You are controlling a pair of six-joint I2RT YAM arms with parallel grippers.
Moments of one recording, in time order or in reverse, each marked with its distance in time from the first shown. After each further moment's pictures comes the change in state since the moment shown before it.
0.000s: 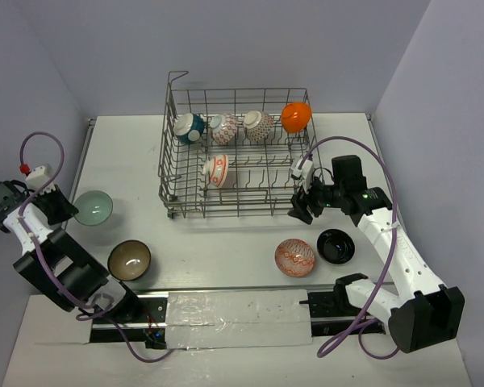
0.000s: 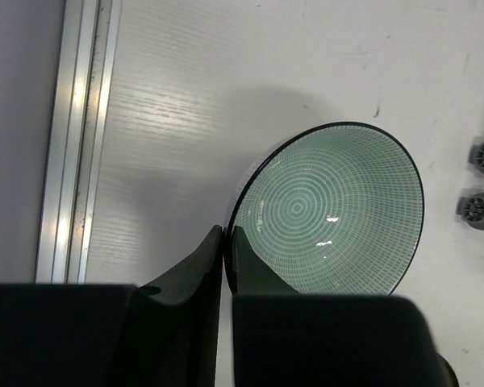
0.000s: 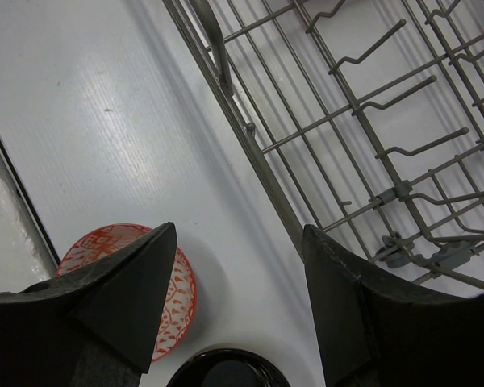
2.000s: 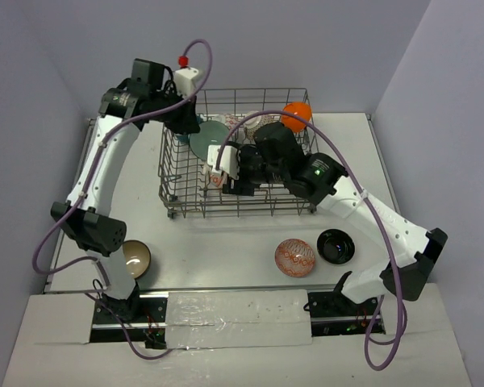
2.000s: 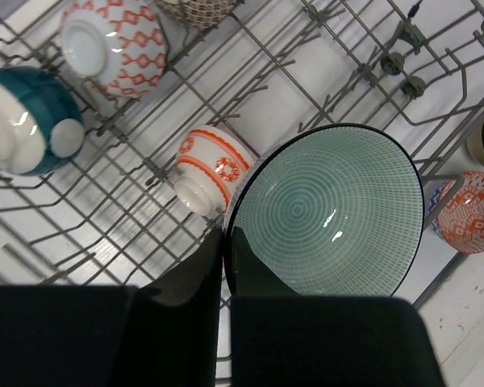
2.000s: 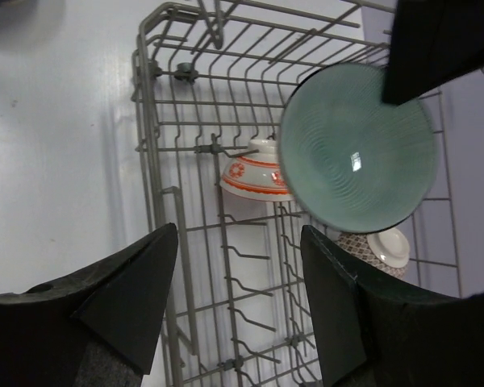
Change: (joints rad) left arm -1.160 0.412 1.190 -0.492 -0.152 -0.226; right arm 0.649 0.357 0.660 -0.003 0.424 -0.117
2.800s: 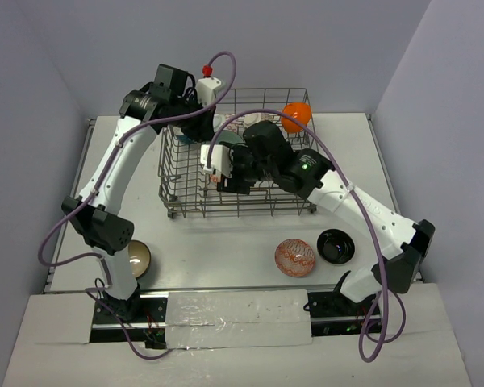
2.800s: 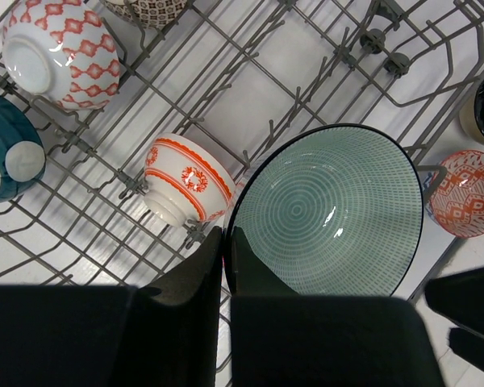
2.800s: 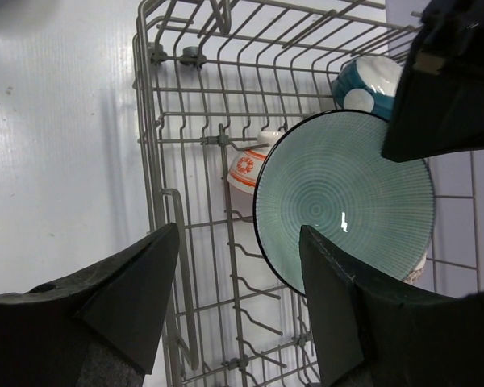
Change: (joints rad) left arm -0.123 0.060 0.017 -0.013 -0.031 0.038; right arm -0.001 0.075 0.041 -0.018 0.022 -0.010
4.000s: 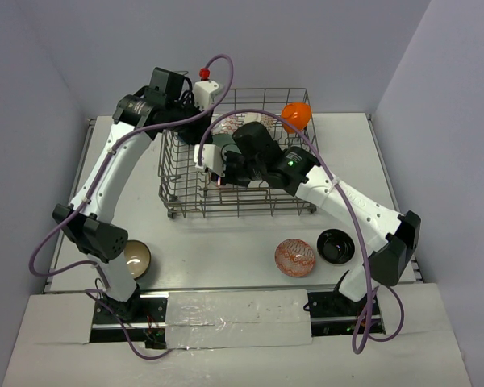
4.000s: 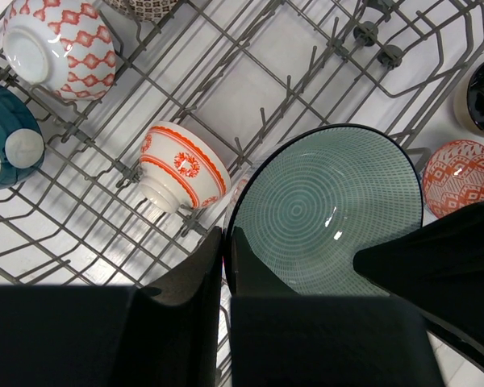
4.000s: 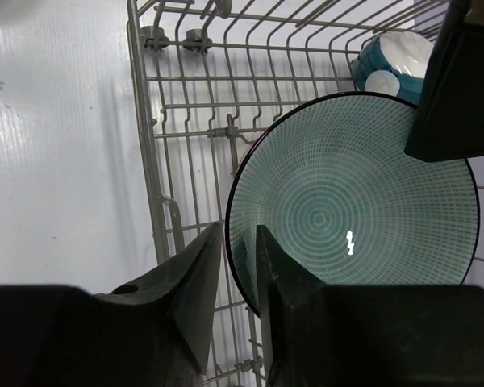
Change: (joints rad) left arm -0.010 -0.086 -0.069 0.003 -0.015 0.001; right arm 0.000 0.087 0.012 0.003 0.023 0.036
